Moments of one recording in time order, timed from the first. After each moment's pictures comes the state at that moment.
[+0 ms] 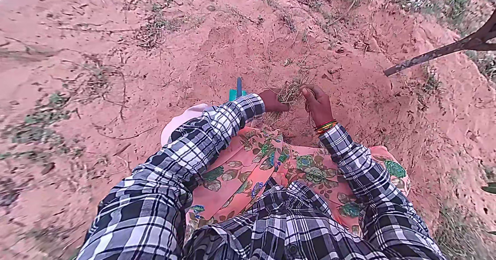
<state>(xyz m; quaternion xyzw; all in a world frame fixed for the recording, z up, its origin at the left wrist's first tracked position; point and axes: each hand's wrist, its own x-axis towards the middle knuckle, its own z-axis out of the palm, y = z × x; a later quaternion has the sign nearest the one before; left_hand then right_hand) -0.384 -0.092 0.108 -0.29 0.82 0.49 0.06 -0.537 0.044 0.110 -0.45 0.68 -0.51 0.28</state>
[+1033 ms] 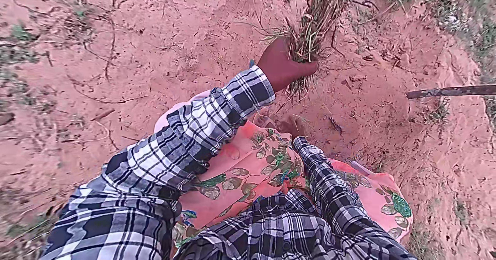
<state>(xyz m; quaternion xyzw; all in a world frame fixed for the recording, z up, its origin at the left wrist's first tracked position) -0.345 -0.124 0.162 -0.35 0.67 0.57 -0.33 -0.558 0.046 -0.169 -0.56 0.78 0.13 0.25</state>
